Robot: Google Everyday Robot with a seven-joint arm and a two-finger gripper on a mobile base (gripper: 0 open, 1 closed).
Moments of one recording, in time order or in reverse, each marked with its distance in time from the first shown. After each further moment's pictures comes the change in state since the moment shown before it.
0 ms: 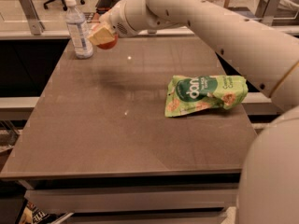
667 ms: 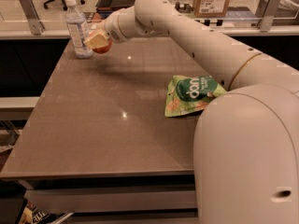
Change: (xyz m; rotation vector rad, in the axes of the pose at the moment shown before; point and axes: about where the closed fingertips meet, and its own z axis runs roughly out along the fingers) arm 0.028 -0.025 0.075 -0.024 -0.024 0.059
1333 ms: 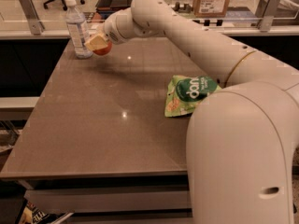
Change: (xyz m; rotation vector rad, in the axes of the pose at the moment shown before) arm 0.009 -0.001 0.009 0.008 0.041 0.011
